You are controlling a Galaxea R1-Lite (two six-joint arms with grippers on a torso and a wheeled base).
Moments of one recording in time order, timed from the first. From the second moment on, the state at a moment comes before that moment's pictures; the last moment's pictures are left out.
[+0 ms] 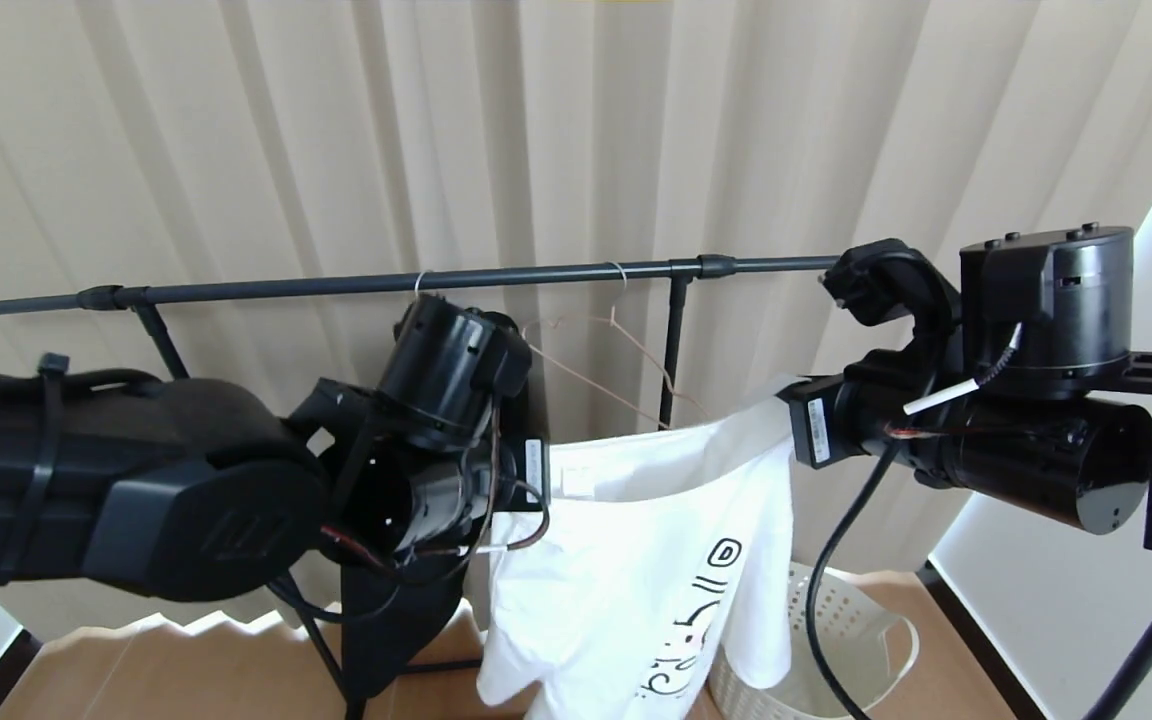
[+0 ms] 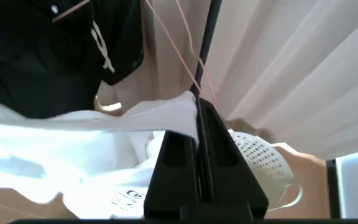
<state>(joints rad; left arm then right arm) -0.73 1.80 -1.15 0.03 0.36 -0.45 0.60 1.61 -0.95 -0.25 -0.30 0.04</state>
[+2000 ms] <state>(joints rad) -0.74 1.88 -1.52 0.17 0.39 -0.42 0.83 1.77 -0.82 -0.71 -0.12 0.20</state>
